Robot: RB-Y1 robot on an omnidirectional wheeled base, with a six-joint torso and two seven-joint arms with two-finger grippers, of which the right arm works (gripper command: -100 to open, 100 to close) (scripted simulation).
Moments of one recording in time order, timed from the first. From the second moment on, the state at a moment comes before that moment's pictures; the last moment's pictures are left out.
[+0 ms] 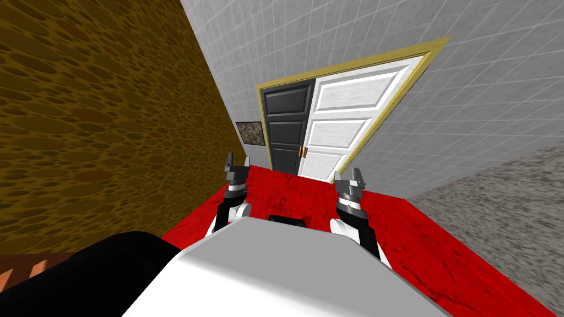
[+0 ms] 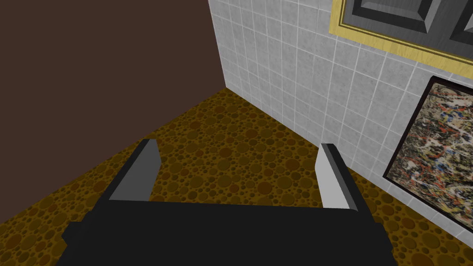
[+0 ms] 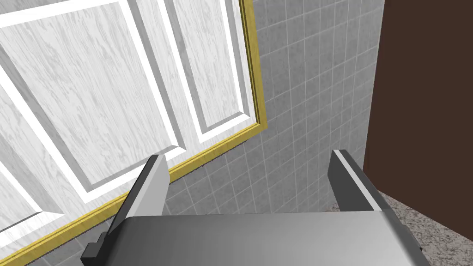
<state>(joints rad) 0.55 -0.01 0.00 -2.23 -0.11 -0.48 -0.08</state>
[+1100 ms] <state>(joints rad) 0.49 -0.06 0.00 -2.01 -0.22 -0.54 -0.27</state>
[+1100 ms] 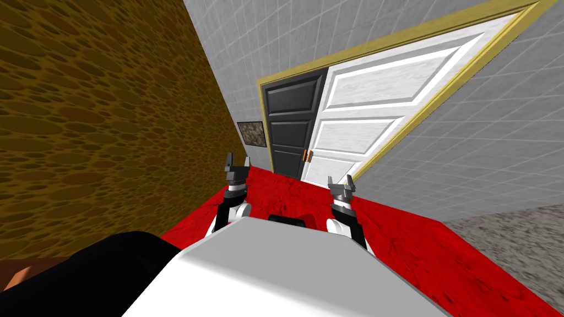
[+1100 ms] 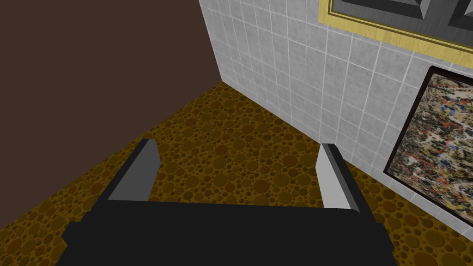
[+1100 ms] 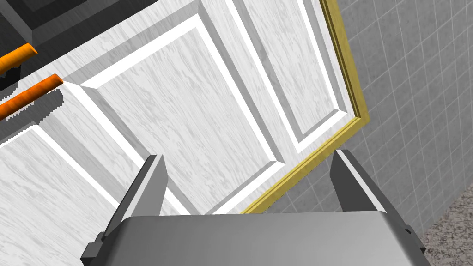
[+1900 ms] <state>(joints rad) 0.45 -0.07 0.01 -1.84 -0.31 -0.59 -0.42</state>
